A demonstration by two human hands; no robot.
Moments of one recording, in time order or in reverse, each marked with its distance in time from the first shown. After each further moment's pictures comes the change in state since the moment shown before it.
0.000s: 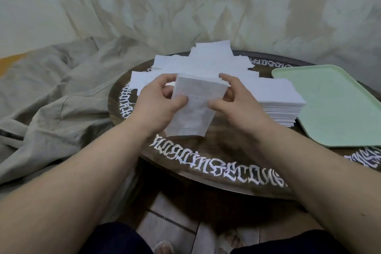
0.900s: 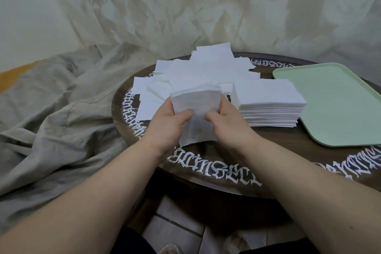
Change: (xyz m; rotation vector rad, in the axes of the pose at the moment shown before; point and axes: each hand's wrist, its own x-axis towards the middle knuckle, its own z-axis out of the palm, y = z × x) left_hand -0.015 -0.018 0.027 -0.365 -0.058 -0.097; right_hand -0.014 0.005 0.027 0.039 -0.020 0.004
